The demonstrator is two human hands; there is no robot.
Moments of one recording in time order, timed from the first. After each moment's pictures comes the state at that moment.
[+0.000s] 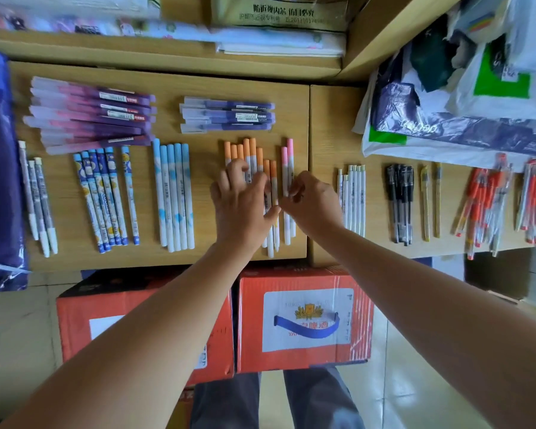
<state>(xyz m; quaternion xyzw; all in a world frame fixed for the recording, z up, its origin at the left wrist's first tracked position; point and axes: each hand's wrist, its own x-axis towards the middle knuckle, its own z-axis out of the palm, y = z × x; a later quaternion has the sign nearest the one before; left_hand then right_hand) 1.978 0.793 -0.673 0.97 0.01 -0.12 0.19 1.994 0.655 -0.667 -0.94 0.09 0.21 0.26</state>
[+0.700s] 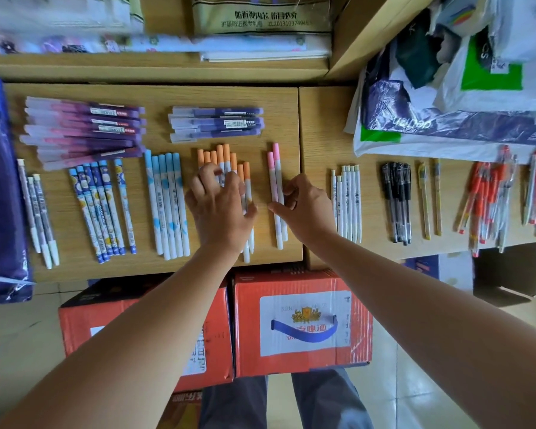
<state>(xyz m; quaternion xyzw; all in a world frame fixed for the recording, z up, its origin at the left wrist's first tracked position) 1.982 0.802 -0.675 0.98 0.08 -0.11 0.17 1.989 0.650 -0.675 -0.92 0.11 0.21 0.31</state>
